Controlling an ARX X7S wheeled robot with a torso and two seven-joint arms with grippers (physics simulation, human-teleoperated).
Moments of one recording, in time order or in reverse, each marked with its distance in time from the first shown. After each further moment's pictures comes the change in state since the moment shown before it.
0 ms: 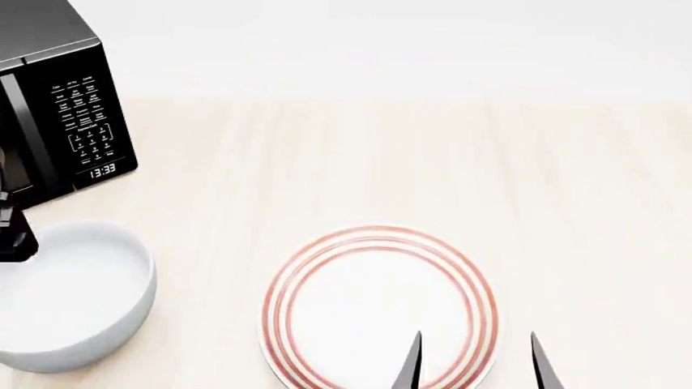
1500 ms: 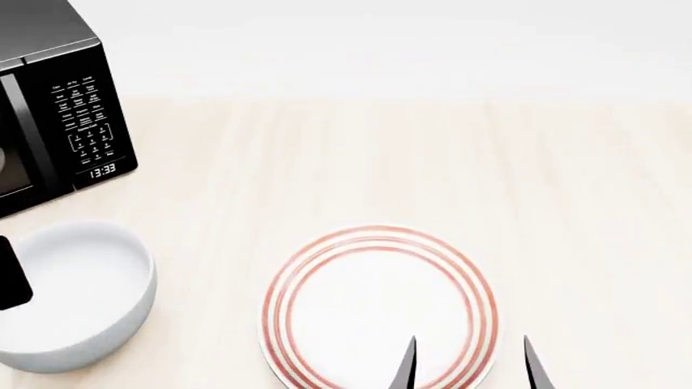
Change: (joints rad) left arm -0.134 0.028 -0.266 -0.656 -0.041 -0.147 0.033; right arm 0.010 0.039 -0.040 0.027 0.033 -0.013 0.040
